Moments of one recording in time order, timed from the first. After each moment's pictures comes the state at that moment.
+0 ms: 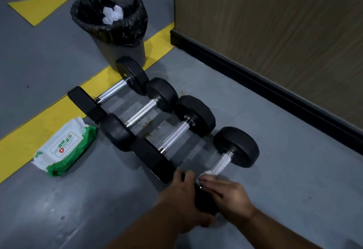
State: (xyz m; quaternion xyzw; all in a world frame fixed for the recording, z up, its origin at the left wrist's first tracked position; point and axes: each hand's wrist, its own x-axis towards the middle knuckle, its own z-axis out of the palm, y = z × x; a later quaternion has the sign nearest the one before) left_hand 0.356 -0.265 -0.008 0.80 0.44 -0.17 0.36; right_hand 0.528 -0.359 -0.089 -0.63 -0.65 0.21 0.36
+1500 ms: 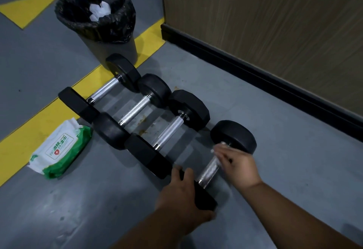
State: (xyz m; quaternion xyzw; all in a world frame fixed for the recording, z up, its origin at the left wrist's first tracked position) left_hand 0.358 -0.283 -0.013 0.82 0.45 -0.15 0.32; right_hand 0.566 -0.332 -0.087 -0.72 -0.55 0.12 0.40
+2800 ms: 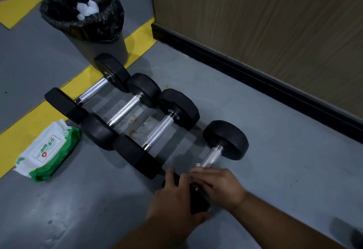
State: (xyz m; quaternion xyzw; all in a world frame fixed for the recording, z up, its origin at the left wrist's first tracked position) left_hand 0.365 -0.300 -0.002 0.83 0.44 -0.19 0.29; right_hand 0.540 -0.359 -0.091 -0.62 -0.68 0.16 0.35
